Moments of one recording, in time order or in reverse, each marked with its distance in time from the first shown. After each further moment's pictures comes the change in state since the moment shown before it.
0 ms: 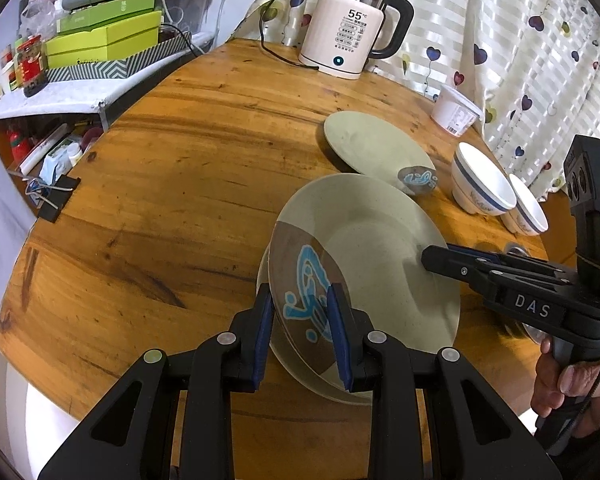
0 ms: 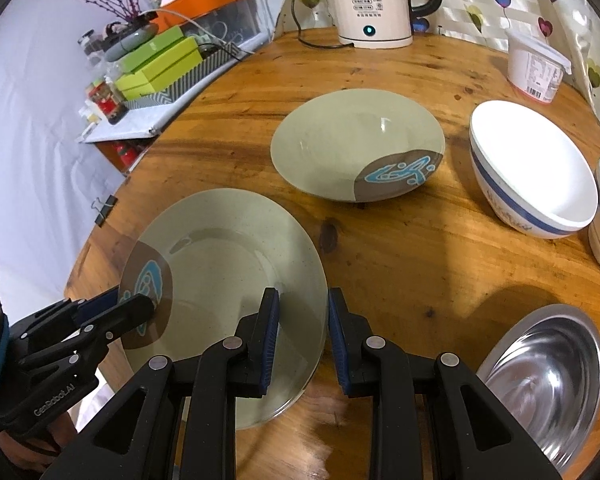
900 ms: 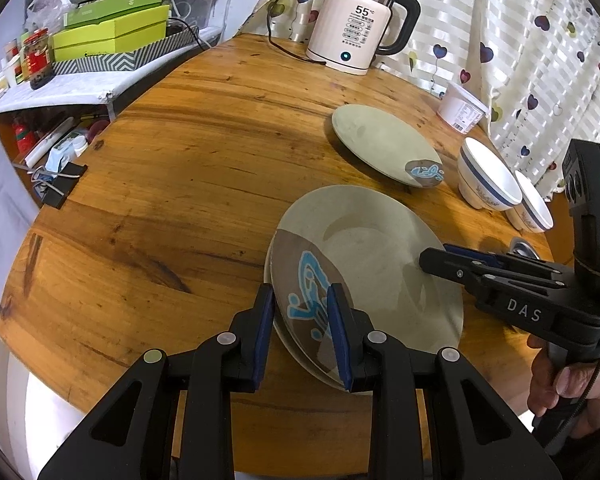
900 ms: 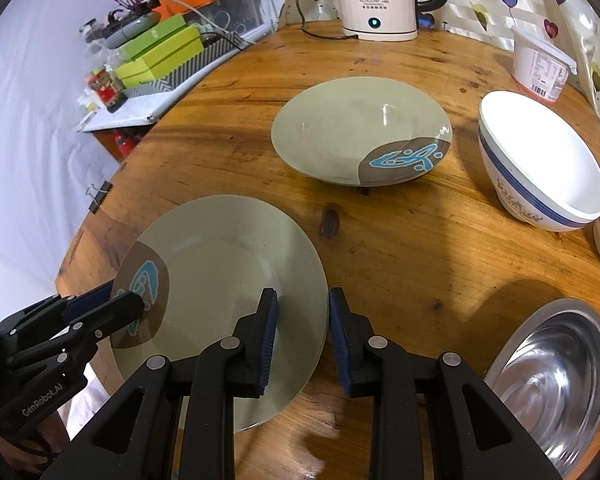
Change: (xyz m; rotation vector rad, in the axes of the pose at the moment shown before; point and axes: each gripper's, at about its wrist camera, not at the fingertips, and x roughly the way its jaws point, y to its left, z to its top) left arm 0.000 0.005 -0.004 -0.016 0.006 0.016; right arm 0.007 0.004 -0.007 -0.022 0.012 -0.009
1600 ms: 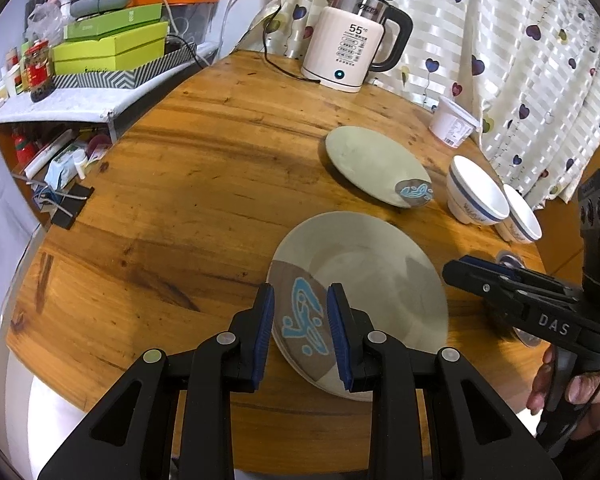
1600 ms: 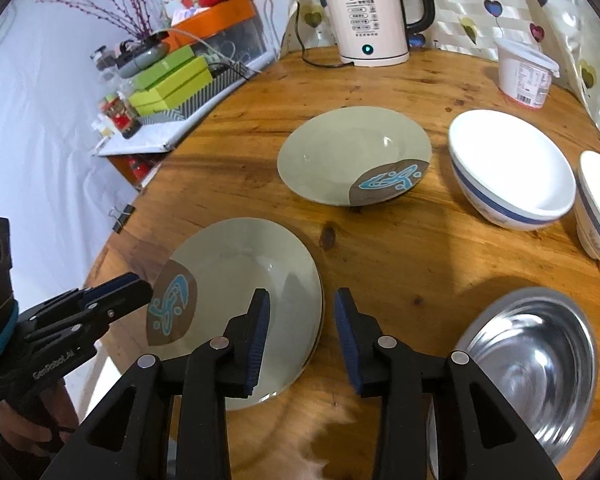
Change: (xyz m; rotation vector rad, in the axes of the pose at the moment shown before) left arm -0.018 -0.002 0.010 0.016 -0.045 -0.020; right arm -0.042 -0.011 -0.011 0.038 -0.088 0.060
